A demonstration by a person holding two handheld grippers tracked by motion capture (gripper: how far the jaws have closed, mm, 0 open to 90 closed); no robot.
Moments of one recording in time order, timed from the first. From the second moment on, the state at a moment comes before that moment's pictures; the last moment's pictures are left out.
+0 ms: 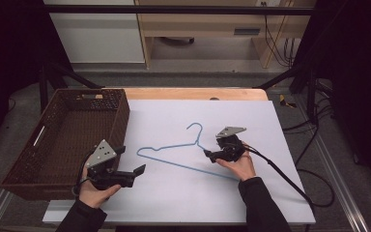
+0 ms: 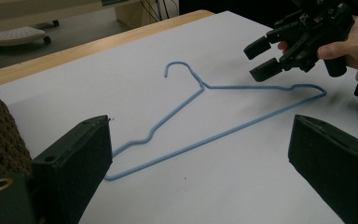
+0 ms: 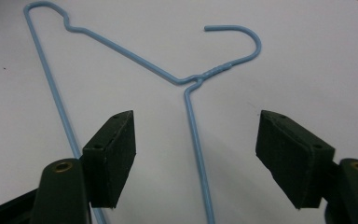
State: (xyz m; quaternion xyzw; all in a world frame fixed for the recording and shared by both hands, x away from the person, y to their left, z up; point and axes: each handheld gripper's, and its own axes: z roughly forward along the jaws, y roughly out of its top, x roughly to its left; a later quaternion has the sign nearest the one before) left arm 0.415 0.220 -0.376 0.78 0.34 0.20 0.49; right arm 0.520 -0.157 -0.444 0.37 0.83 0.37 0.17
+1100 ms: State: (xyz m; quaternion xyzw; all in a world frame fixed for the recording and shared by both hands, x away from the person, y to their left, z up) left arm 0.417 0.215 -0.380 0.79 0.34 0.19 0.48; right arm 0.529 -0.150 -0.471 0.37 0.86 0.31 0.14
